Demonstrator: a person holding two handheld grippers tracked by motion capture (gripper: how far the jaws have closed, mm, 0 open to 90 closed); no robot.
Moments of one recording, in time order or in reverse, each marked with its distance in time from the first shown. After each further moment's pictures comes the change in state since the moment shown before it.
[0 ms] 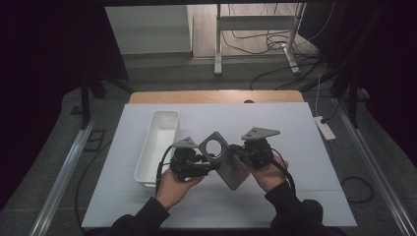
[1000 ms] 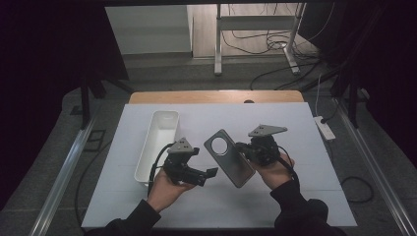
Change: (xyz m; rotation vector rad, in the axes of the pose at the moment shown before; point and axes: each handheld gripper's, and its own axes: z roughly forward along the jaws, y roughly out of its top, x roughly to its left) left arm -0.011 -0.001 -0.018 -0.005 0.117 0.140; right arm -0.015 0.000 -0.008 0.008 -0.011 0.025
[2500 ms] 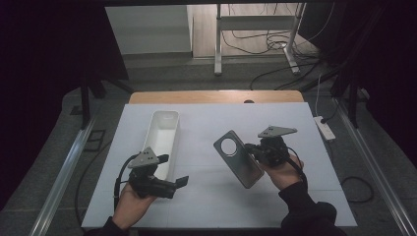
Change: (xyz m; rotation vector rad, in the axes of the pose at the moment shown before) left arm 0.000 -0.031 -0.074 -0.042 0.090 -0.016; right arm -0.018 -0.013 -0.012 0.018 -0.027 0.017
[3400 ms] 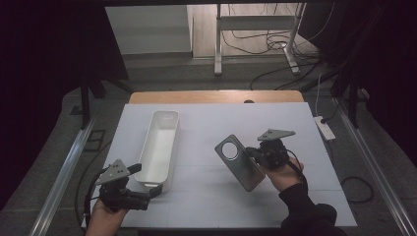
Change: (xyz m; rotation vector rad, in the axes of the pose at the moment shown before) left arm 0.009 -0.036 -0.056 -0.011 0.118 -0.033; right arm -0.002 -0.010 0.005 0.041 -0.004 0.001
